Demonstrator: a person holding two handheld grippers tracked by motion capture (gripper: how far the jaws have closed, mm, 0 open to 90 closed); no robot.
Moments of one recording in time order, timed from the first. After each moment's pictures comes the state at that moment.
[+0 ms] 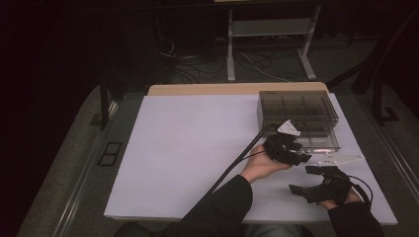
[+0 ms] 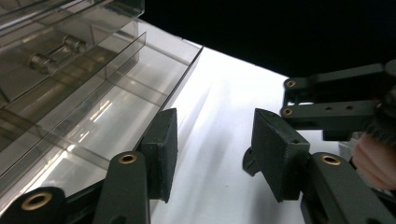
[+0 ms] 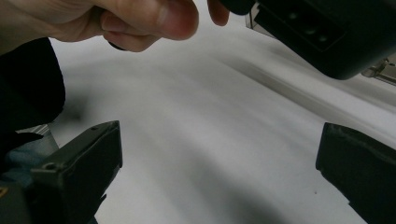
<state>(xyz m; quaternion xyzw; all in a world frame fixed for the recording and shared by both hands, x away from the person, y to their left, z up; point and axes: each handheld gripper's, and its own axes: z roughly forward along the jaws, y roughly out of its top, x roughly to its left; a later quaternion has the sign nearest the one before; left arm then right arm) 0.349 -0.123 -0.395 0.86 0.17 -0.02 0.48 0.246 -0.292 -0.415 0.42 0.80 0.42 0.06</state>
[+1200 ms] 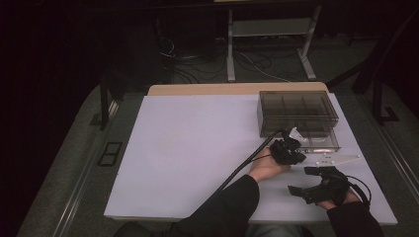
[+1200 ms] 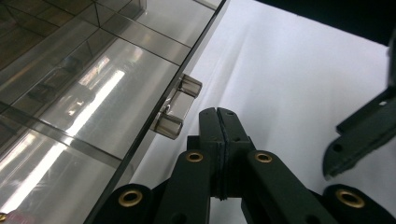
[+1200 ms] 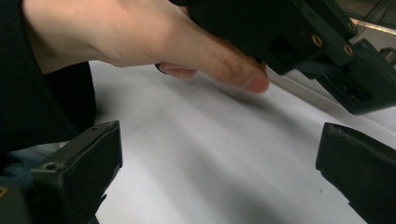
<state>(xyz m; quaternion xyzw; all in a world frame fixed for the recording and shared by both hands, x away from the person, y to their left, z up) 0.361 -0.154 -0.437 0.89 0.18 -0.01 0.42 0.247 -0.290 -0.417 0.41 0.81 0.42 0.05</state>
